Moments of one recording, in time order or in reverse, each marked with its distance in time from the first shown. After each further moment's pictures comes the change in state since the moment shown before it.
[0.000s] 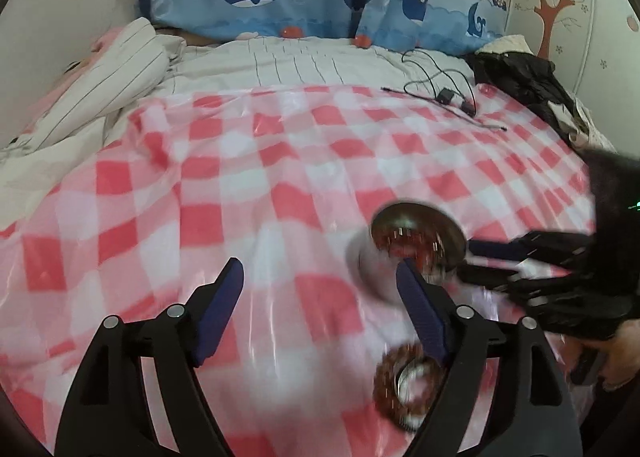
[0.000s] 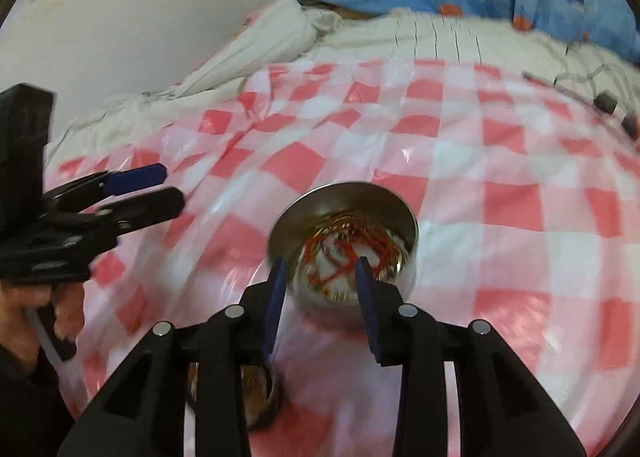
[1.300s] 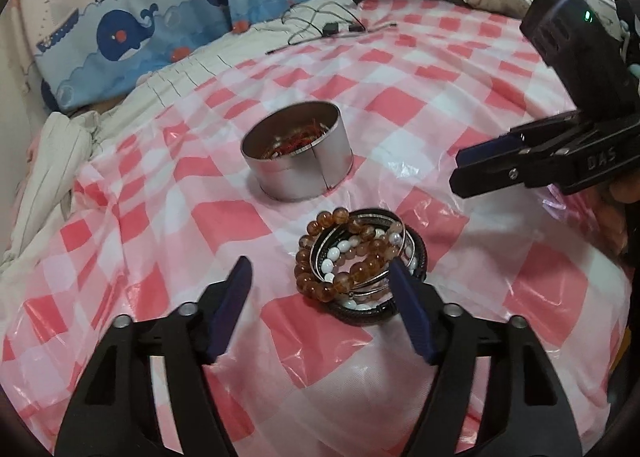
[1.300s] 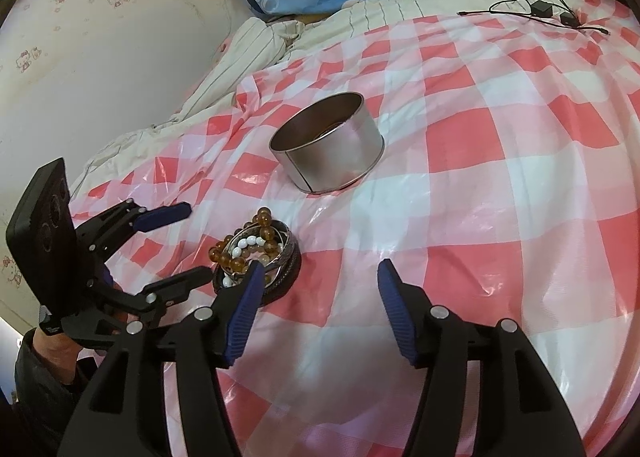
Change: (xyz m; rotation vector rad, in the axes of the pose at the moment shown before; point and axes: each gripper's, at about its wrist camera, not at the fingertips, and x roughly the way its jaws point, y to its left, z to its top) left arm -0.013 -0.076 -0.082 0.510 0.064 -0.055; right arm -0.035 -0.019 -0.093 0.285 -0.018 0.086
